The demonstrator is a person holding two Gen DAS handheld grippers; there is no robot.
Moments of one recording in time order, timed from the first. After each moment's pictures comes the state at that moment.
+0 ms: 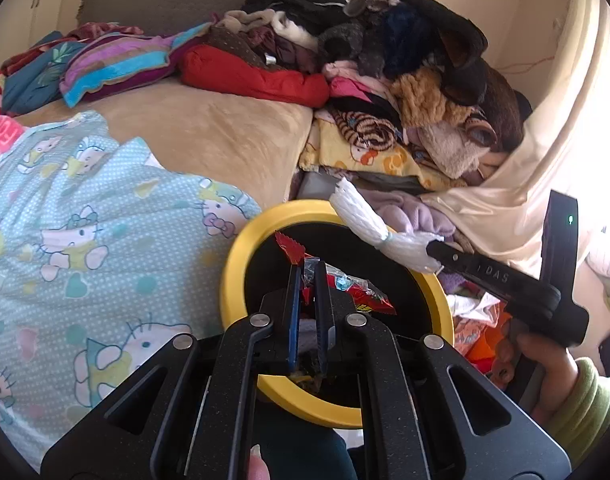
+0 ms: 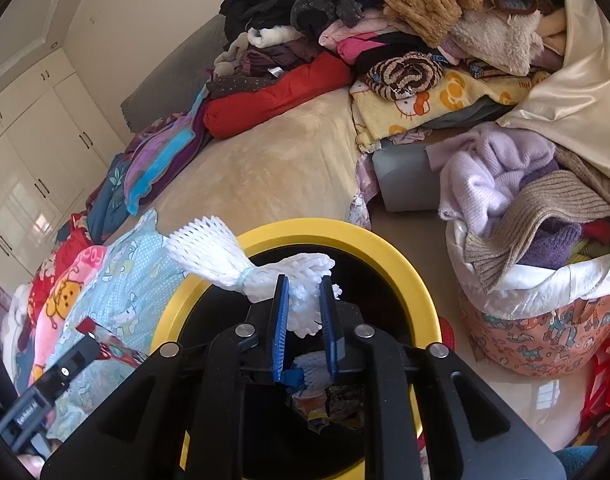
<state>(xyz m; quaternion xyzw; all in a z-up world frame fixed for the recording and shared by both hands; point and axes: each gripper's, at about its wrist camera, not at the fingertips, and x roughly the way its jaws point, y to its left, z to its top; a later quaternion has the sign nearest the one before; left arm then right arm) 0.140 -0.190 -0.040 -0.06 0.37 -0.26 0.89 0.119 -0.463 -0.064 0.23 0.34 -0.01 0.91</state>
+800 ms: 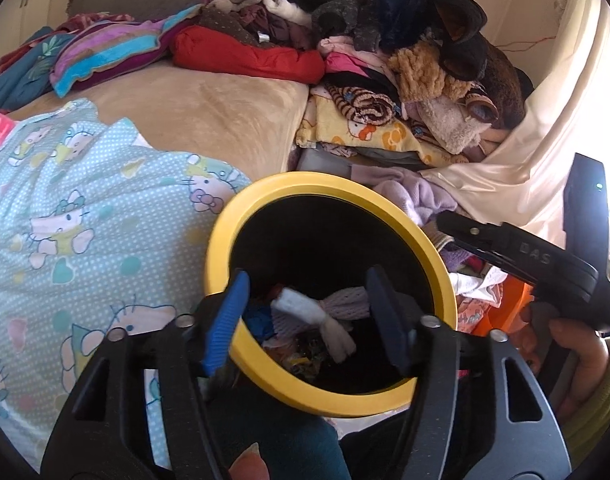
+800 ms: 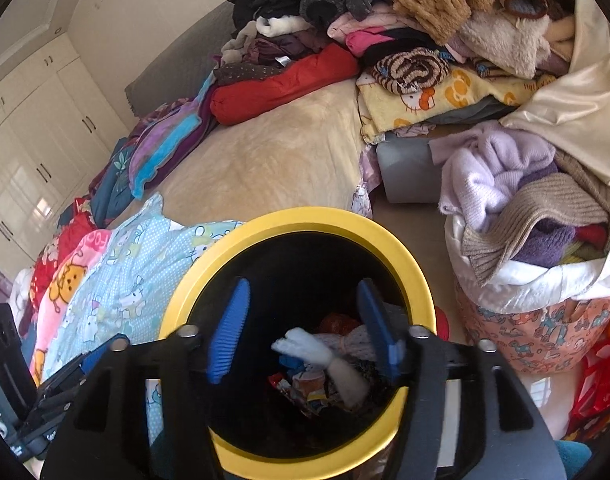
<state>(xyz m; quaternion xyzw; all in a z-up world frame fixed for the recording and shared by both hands) 0.138 -0.199 -0.050 -0.05 0.40 -0.26 0.88 0.108 -0.453 -0.044 0.21 0.36 0.00 0.91</state>
